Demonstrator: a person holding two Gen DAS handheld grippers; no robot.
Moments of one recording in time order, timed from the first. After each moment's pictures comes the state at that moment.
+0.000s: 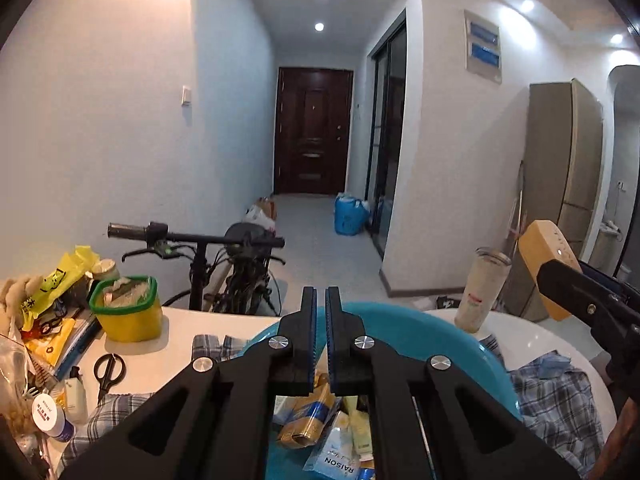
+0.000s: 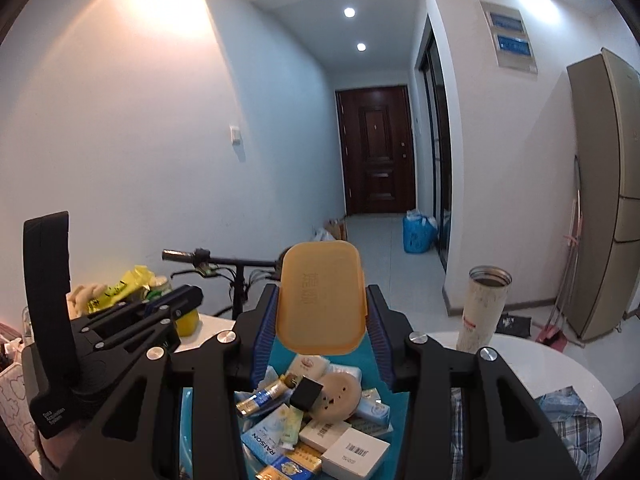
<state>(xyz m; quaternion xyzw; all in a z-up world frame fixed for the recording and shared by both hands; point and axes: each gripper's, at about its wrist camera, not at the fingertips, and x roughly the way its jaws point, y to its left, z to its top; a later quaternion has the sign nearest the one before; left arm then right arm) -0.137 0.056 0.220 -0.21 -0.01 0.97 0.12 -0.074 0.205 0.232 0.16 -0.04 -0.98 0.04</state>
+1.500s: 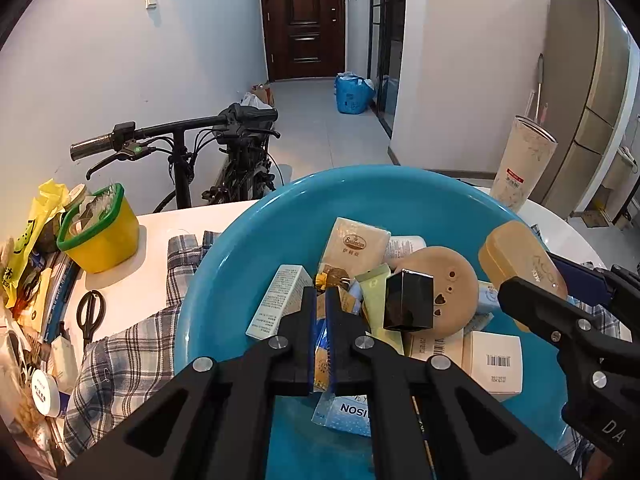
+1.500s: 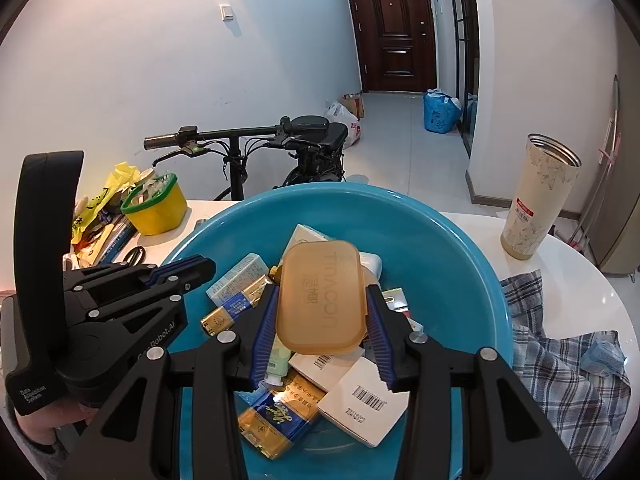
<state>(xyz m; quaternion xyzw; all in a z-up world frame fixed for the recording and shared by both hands) -0.208 0.079 0.136 -0.41 0.06 0.90 0.11 -0.158 0.209 0.147 0.38 -0.05 -0.92 0.08</state>
